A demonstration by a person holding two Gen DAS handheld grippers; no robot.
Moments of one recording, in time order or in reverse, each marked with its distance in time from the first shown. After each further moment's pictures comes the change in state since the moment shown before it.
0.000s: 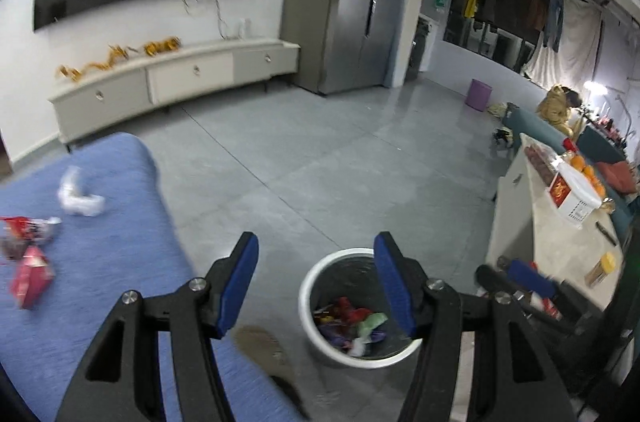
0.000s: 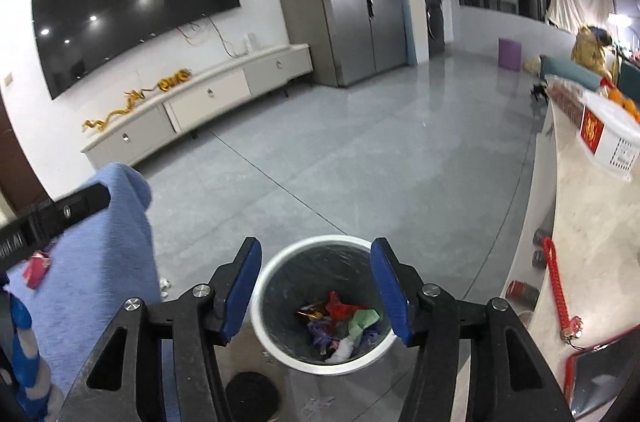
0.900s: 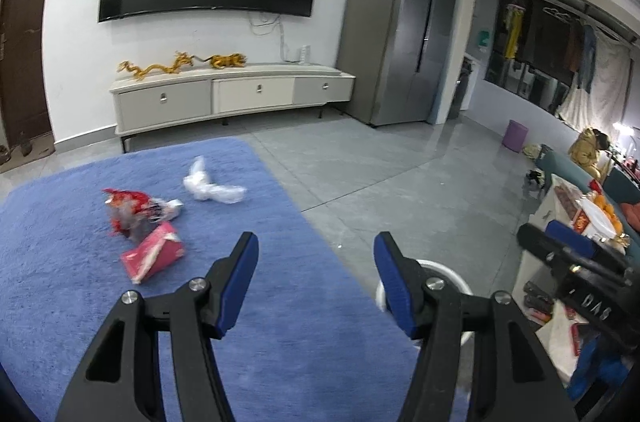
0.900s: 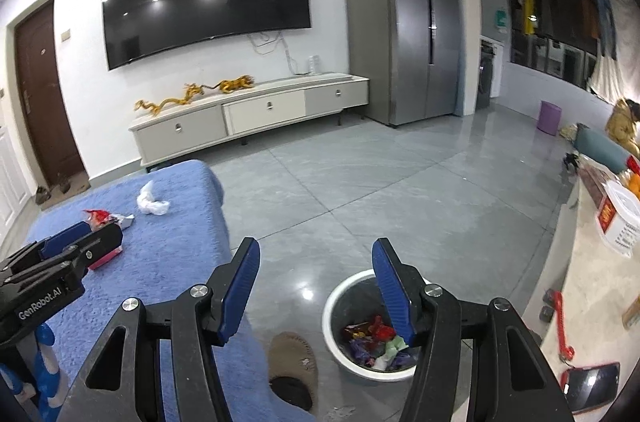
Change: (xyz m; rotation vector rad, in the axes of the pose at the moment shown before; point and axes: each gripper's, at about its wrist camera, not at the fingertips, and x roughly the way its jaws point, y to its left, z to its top) left arm -0.086 0.124 -0.031 -0.122 -0.095 0.124; right arm -0.035 0.120 0.008 -0.215 -0.056 0.103
